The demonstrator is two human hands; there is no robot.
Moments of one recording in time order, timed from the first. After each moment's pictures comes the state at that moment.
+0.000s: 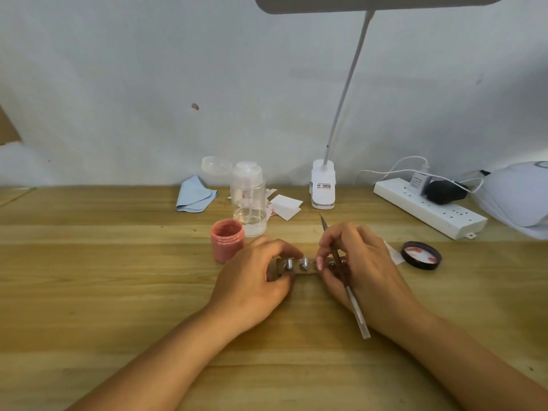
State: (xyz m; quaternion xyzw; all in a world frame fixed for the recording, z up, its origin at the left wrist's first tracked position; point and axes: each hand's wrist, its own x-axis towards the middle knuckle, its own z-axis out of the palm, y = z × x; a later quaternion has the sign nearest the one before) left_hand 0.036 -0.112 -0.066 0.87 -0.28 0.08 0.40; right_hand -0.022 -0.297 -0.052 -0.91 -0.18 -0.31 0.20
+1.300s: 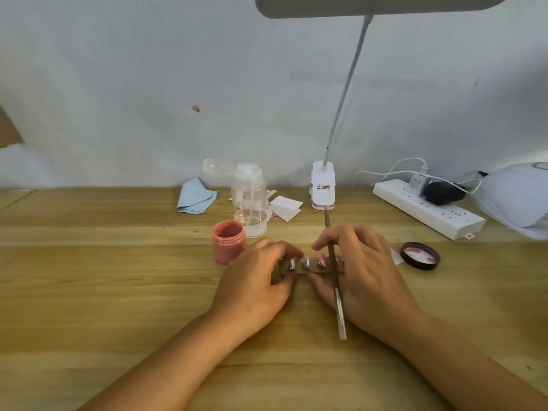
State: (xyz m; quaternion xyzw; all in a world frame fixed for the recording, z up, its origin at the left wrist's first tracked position) left_hand 0.030 -0.113 -0.064 0.88 -0.28 0.11 0.37; right_hand -0.026 -0.290 -0.053 -0.92 -0.15 -0.33 0.14
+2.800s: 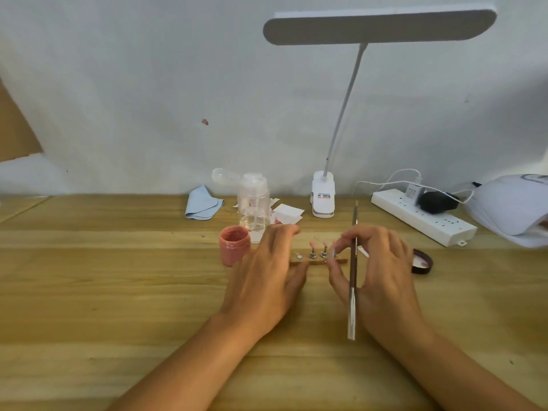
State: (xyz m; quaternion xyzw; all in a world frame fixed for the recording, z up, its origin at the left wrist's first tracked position) left_hand 0.018 -0.121 -0.059 0.87 -0.31 0.25 0.28; right_hand -0.041 -0.285 -0.051 -0.86 -0.09 -0.46 0.20
